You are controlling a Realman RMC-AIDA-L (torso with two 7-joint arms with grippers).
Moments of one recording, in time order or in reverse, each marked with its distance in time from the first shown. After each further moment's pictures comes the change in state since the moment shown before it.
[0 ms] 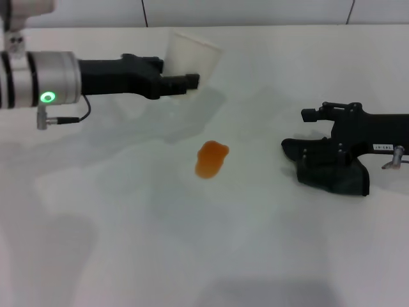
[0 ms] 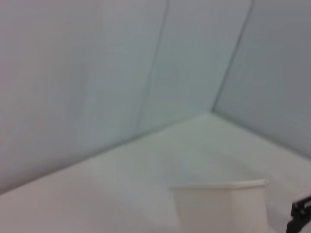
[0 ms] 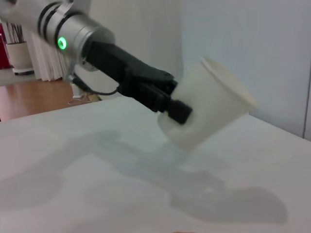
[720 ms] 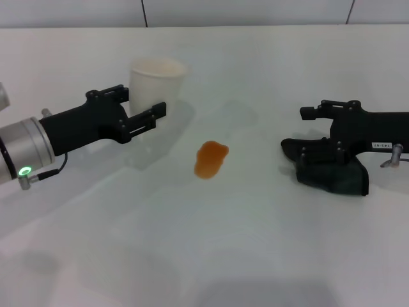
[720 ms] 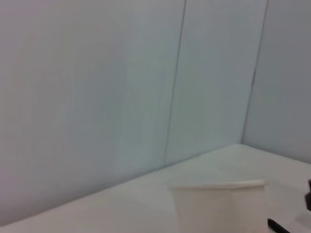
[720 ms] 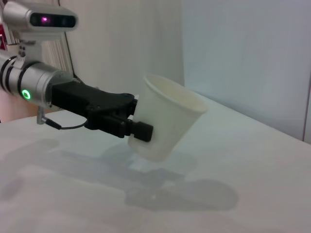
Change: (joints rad) left arm 0.300 -0.001 -0.002 0.158 -0.271 -0.012 0.445; right arm 0.004 0.002 0.001 -0.003 0.001 0.001 0.000
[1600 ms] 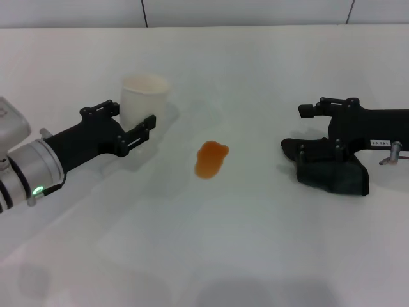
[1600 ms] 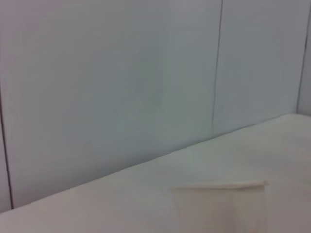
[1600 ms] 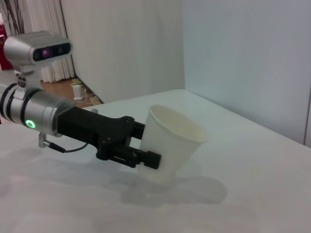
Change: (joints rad) left arm 0.075 -0.001 0.000 0.153 -0.089 -0.224 0.224; right arm 0.007 0.000 -0.001 -0.001 0.002 0.001 0.000
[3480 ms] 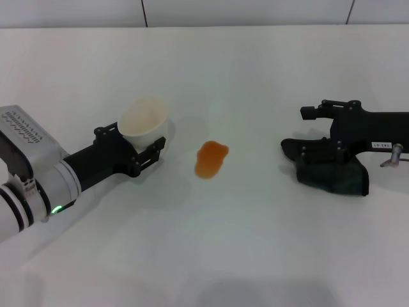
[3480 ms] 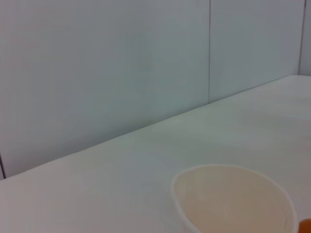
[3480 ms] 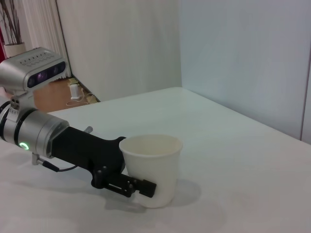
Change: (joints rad) left arm 0.038 -0.003 0.000 0.124 -0.001 -0.150 0.158; right arm -0.005 0.000 0.002 0.009 0.000 0.007 -0.003
